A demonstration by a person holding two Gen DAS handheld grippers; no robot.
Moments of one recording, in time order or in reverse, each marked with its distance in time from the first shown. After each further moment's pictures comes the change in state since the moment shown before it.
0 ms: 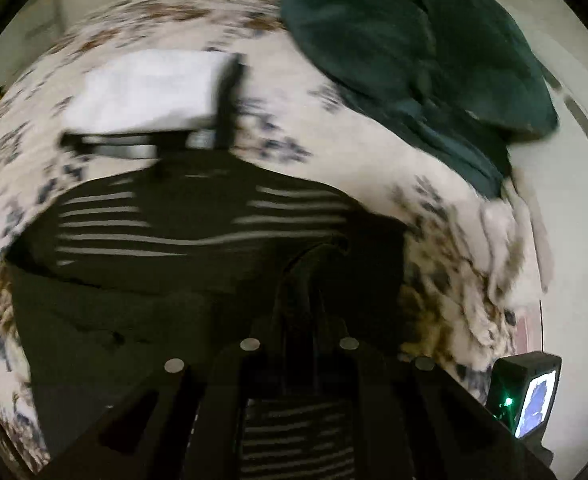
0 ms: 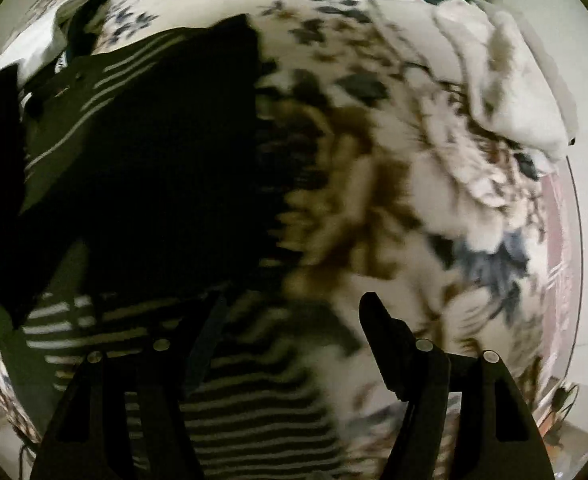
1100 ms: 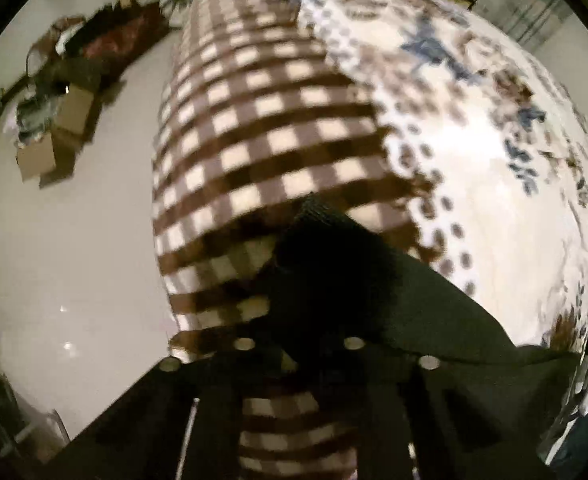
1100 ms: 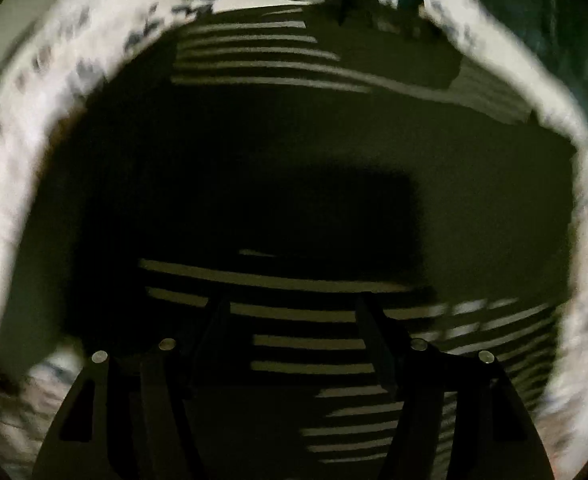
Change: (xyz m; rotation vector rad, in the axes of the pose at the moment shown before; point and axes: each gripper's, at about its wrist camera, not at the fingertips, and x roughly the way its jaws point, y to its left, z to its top) left arm -0.153 0.590 -0.347 -1.302 -0.096 0.459; right arm 0.007 0.365 -0.058 -0.373 -0.063 -0.035
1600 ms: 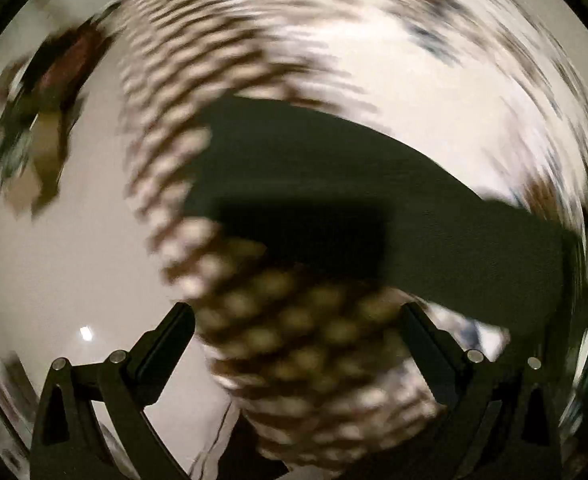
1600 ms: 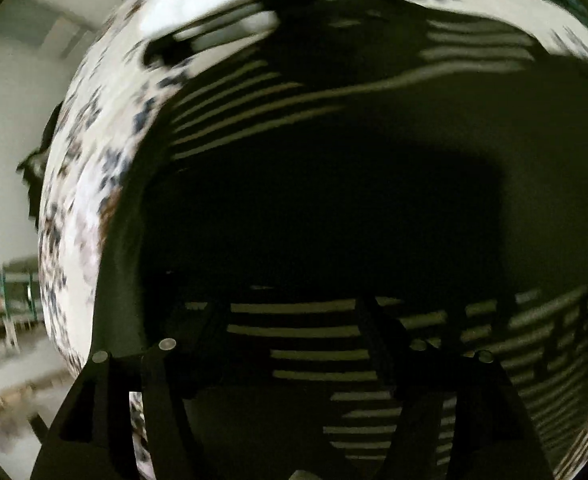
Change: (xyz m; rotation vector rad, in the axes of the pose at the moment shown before) left arm -0.026 -0.018 -0.068 0.168 0.168 0.005; right arm 0.000 -0.092 0.007 0.312 0.014 0.438
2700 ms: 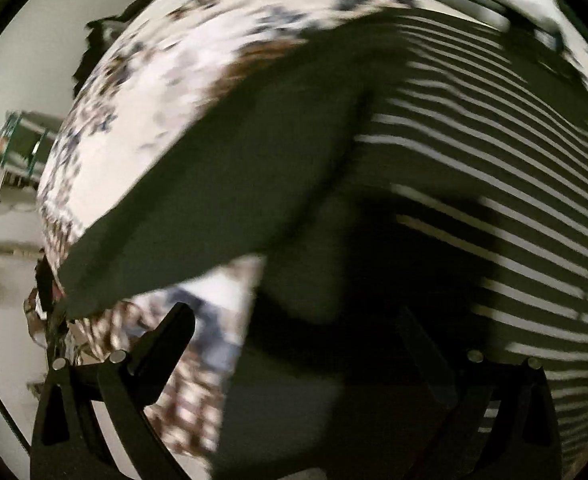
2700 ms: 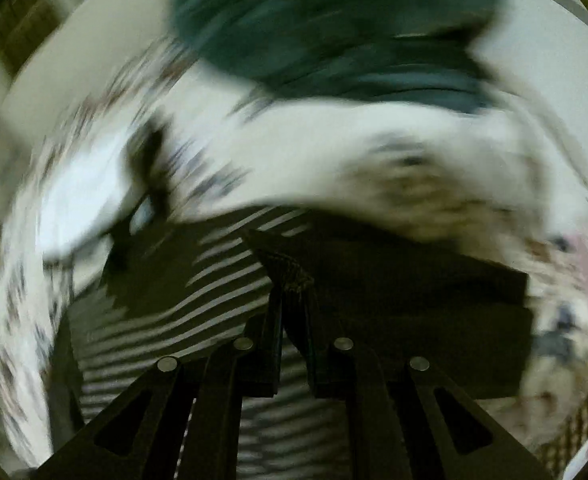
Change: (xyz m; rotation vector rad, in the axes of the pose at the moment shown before) left arm 0.026 -0.304 -0.162 0.801 -0.156 0.284; right arm -0.101 -0.105 0.105 0.085 -0.421 -0.270
